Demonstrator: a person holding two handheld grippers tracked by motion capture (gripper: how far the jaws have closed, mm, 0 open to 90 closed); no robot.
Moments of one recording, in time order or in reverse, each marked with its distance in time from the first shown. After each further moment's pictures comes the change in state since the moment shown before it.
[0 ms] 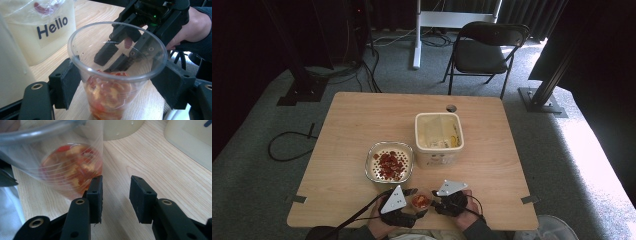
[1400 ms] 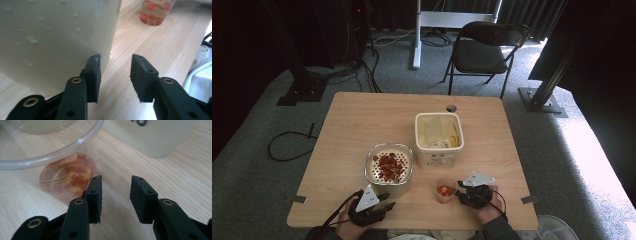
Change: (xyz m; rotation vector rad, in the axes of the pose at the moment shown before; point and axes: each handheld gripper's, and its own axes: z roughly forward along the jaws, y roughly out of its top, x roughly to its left) left arm 0.024 -0.021 -0.064 0.202 0.193 -0.101; right arm -0.047 -0.024 -0.044 -0.011 -0.172 0.112
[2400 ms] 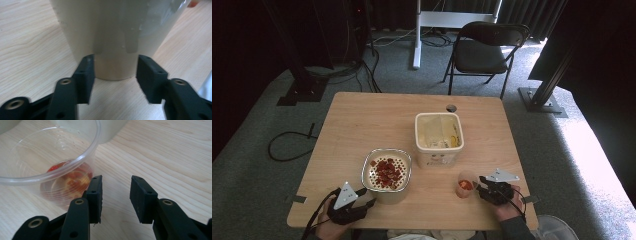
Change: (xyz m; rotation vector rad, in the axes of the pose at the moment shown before) left arm 0.026 -0.017 -0.040 0.024 0.153 -0.058; right arm -0.045 -0.023 -0.035 -0.009 -0.148 0.112
